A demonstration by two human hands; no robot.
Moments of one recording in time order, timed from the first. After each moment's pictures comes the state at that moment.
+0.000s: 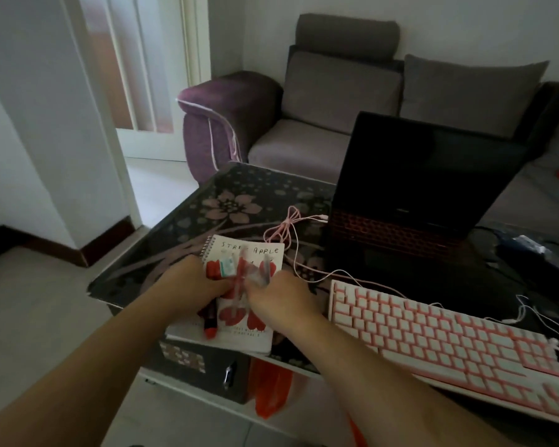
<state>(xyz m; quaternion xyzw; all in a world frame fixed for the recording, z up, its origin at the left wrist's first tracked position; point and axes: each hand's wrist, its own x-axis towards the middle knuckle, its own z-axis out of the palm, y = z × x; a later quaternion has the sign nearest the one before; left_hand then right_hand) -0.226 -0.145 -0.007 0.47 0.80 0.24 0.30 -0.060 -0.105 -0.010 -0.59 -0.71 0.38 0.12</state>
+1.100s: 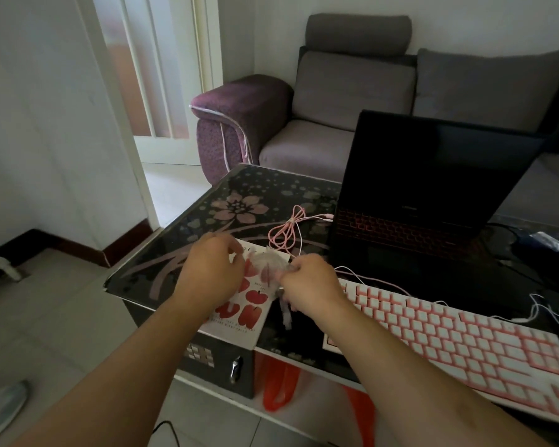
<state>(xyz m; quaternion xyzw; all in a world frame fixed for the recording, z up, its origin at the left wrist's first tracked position) -0.189 -0.144 0.010 0.49 0.81 0.29 0.12 -0.033 -0.082 -0.007 -0.57 -0.70 0.39 0.17</state>
